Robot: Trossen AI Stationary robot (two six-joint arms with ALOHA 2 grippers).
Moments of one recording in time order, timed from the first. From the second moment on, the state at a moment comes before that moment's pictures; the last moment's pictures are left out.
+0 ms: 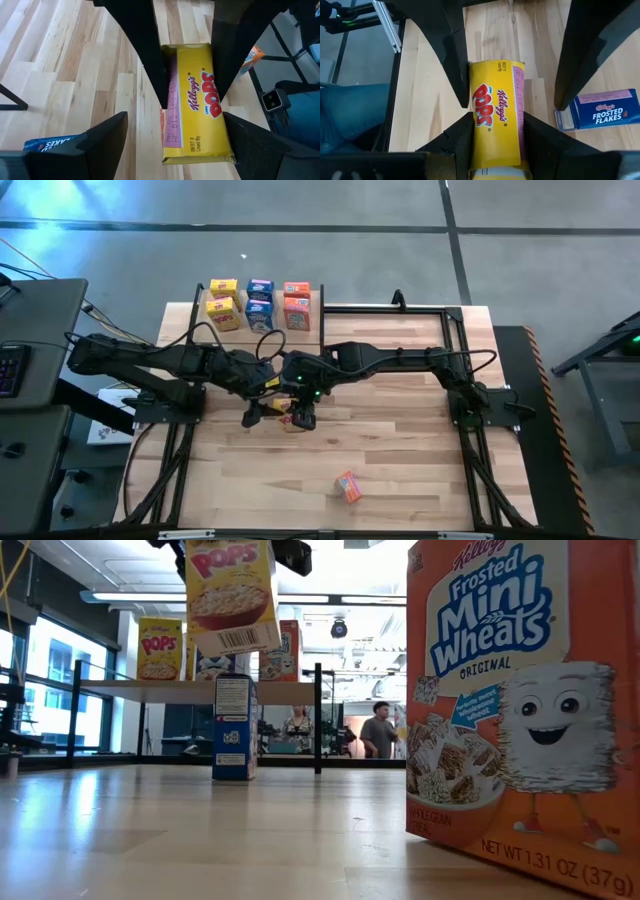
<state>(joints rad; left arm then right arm) -0.09 1.12 0.98 -0.53 0.09 -0.15 0.08 2.16 2.31 -1.02 -0.17 0.20</state>
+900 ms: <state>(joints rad) -0.09 1.12 0.98 -0.52 0.11 -0.14 0.08 2.16 2.31 -1.03 -0.16 0.21</state>
